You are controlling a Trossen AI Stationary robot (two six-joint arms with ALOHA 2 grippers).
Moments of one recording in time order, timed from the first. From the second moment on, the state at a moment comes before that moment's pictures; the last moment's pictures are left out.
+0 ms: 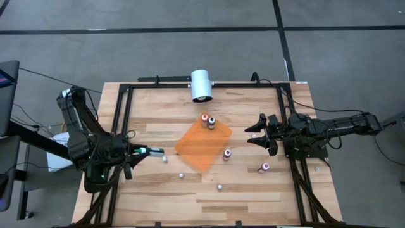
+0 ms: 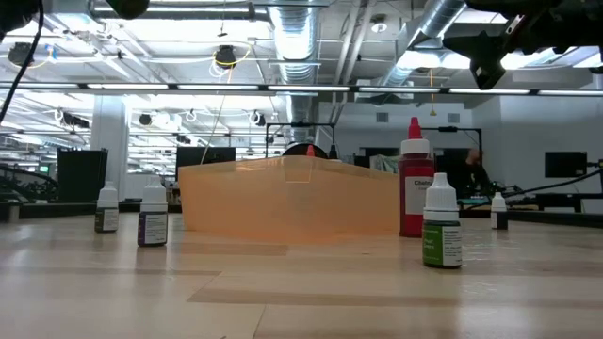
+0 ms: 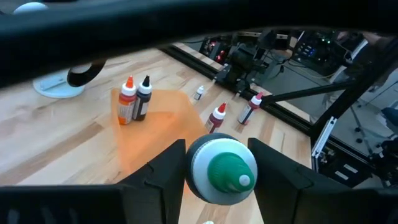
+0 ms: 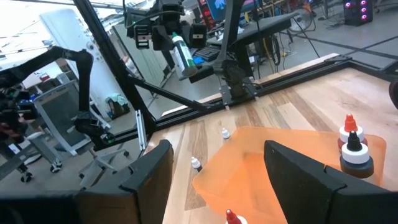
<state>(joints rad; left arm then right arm) -1.09 1.00 0.92 -0.95 -1.27 -1.43 0.08 0.53 0.31 0.16 -0.05 0.33</state>
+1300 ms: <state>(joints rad) -0.32 1.23 0.95 -0.17 -0.77 -0.55 0.08 0.53 0.31 0.16 -0.05 0.33</state>
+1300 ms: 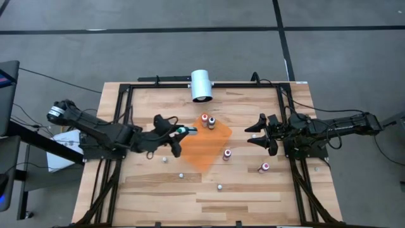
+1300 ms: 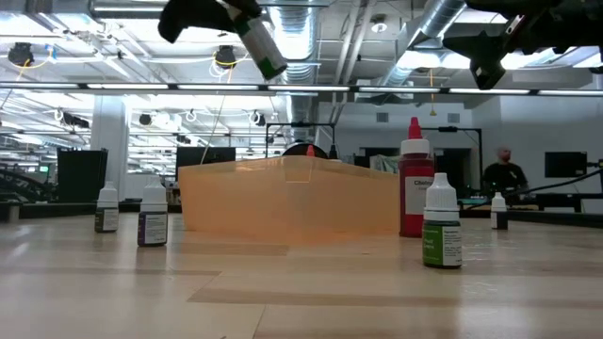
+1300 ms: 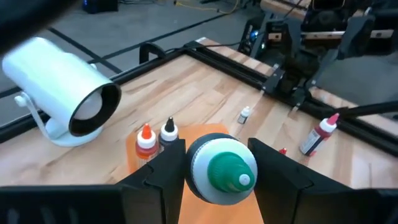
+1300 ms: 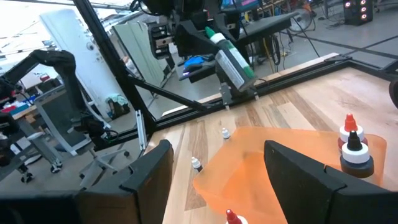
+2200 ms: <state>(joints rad) -0.07 1.77 1.64 -0.82 -0.51 -0.54 0.08 0.53 0.31 0.12 -0.05 0.33</state>
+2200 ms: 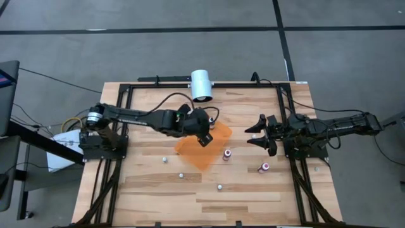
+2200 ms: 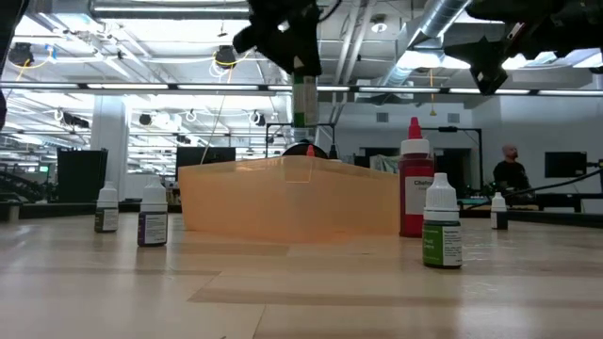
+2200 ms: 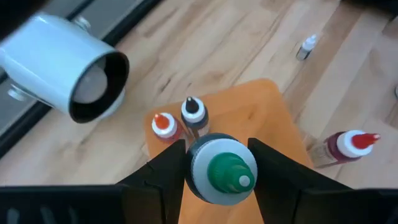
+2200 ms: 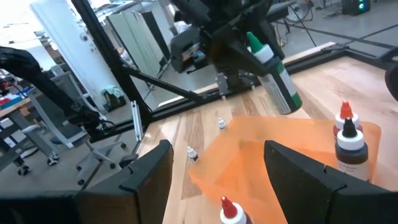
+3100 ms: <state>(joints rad) 0.02 1.77 1.25 -0.48 -0.42 -0.47 0.08 0.53 0.31 0.10 -0.05 0.33</state>
